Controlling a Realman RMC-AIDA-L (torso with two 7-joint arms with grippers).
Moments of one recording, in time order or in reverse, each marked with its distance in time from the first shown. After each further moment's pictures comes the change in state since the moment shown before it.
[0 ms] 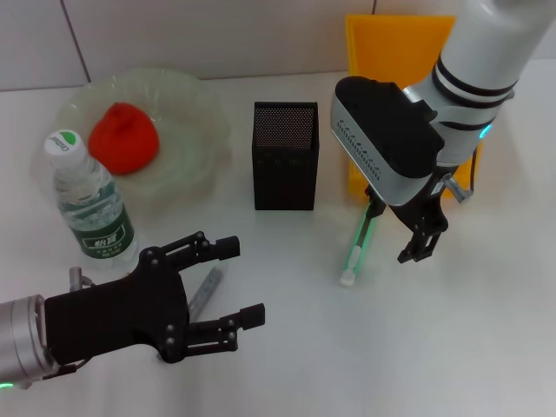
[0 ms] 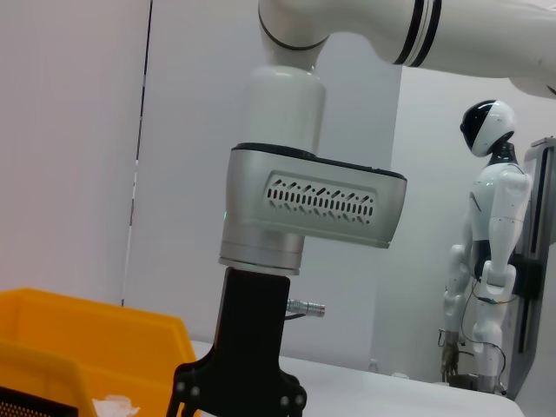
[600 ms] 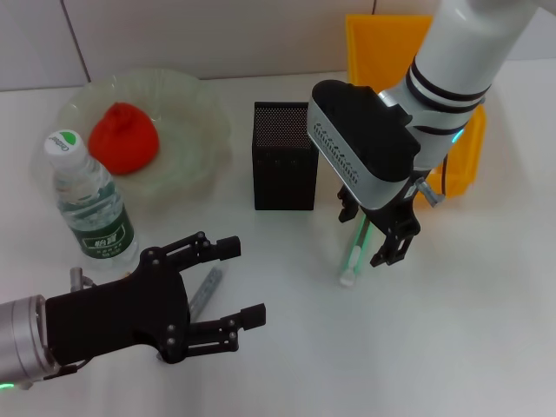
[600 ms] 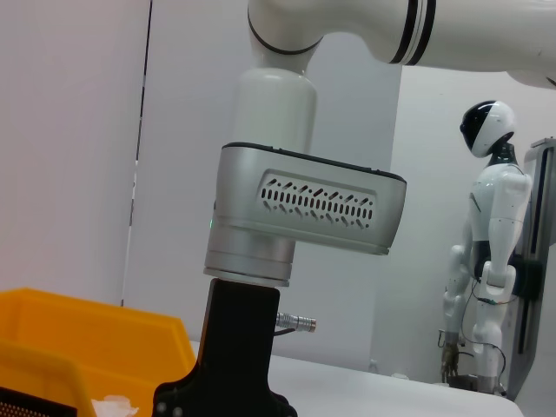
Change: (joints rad) left arm 0.001 -0.002 0.000 0.000 0.000 0.000 0.001; right arm 0.049 0.006 -0.005 0.093 0.064 0.071 -0.031
